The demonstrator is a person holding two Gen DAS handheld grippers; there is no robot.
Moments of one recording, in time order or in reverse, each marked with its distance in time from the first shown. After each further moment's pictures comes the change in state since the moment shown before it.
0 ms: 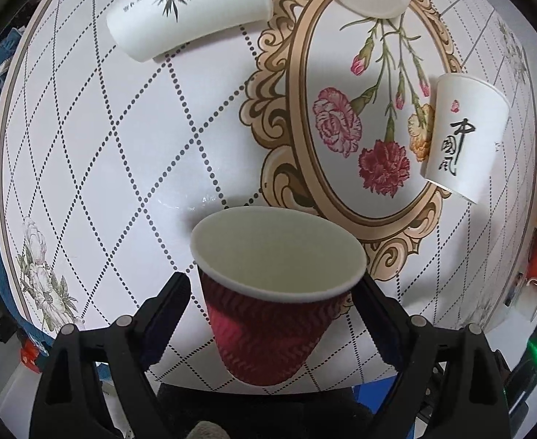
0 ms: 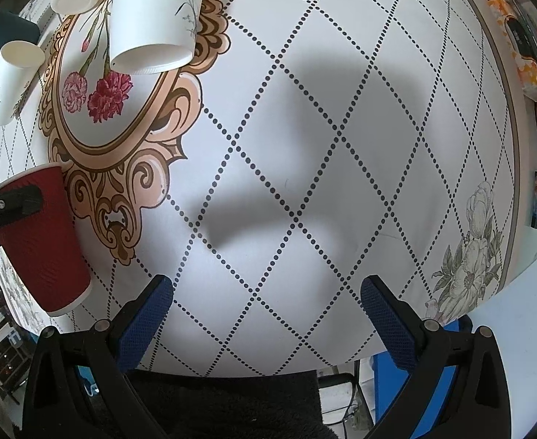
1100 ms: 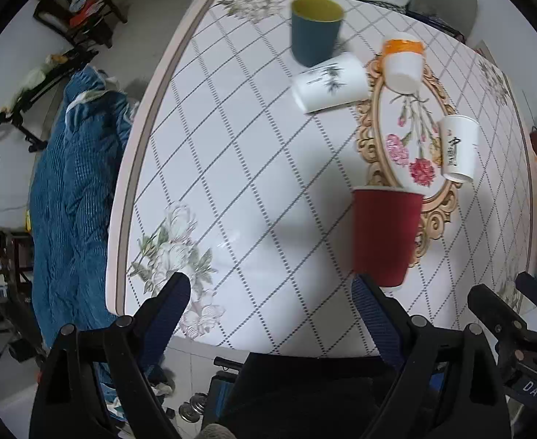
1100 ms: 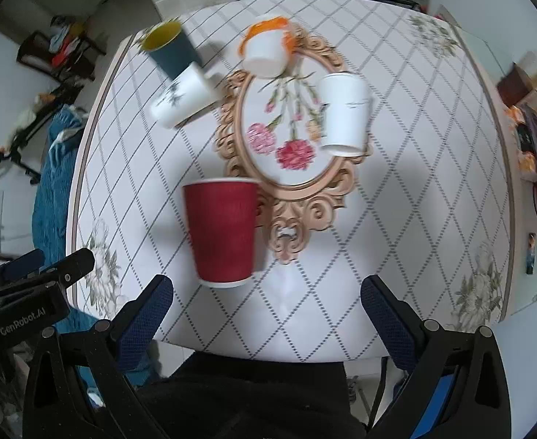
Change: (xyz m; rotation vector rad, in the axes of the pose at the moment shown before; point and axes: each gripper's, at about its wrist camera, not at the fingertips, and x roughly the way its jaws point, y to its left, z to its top) left arm -0.117 0.110 -0.109 0.007 -0.315 0.144; right arm -0.130 0.115 -0.076 -0.200 -0.295 0.119
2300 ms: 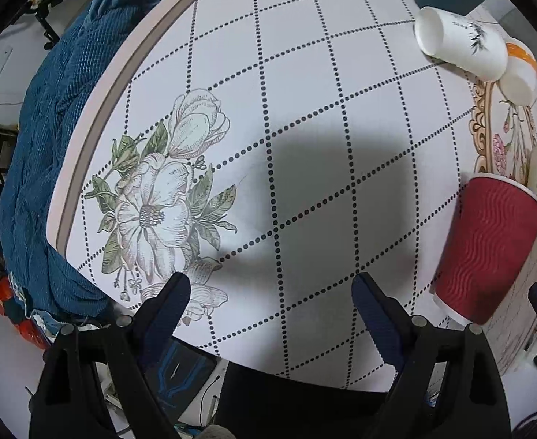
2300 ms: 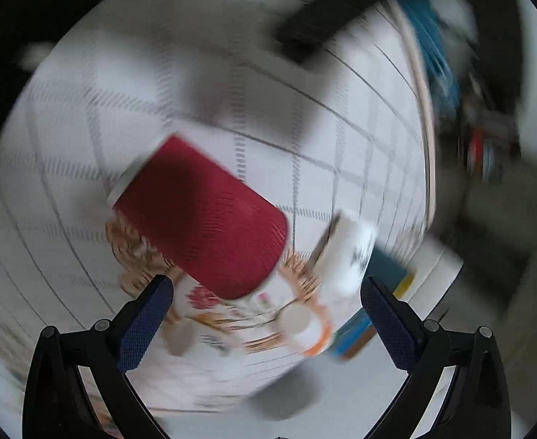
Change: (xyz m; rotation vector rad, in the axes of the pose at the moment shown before) left arm 0.123 0.054 -0.037 -0.310 0.154 -0.046; right arm 0.109 0.101 -0.074 -2.427 -0.150 -0.783
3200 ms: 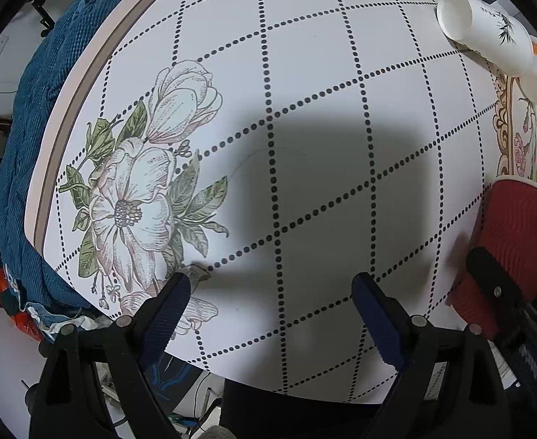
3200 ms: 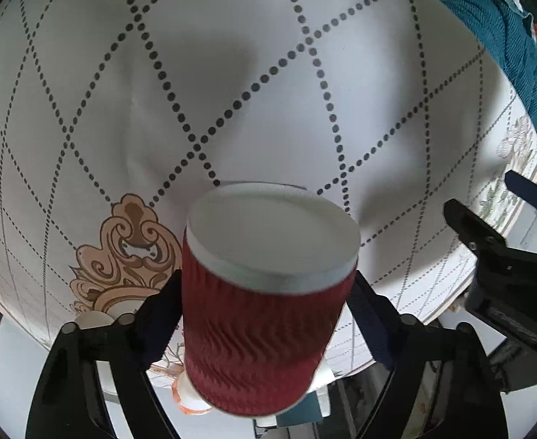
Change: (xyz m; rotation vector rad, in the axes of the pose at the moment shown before) left arm 0.034 -0.001 0.001 -0.014 0.047 -0.008; right arm 0.057 0.042 0.019 -0.716 -0.124 -0.131
